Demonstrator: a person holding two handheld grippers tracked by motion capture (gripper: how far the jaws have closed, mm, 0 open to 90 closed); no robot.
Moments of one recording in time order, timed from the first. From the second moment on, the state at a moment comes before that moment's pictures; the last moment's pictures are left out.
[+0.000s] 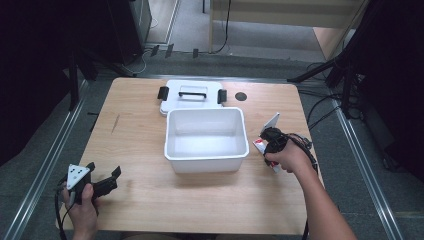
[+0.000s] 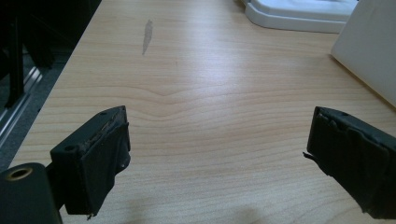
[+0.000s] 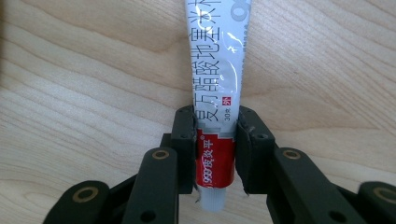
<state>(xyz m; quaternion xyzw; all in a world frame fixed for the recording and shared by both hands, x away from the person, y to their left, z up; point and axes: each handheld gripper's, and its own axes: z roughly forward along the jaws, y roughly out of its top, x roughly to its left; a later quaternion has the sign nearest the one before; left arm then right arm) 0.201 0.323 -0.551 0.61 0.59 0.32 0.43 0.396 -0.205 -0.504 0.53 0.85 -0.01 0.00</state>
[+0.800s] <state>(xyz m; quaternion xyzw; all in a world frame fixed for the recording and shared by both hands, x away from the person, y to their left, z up) 0.201 0.324 -0.551 0.60 0.60 0.31 0.43 0.399 -0.205 -0.431 0.53 0.84 0.04 0.01</state>
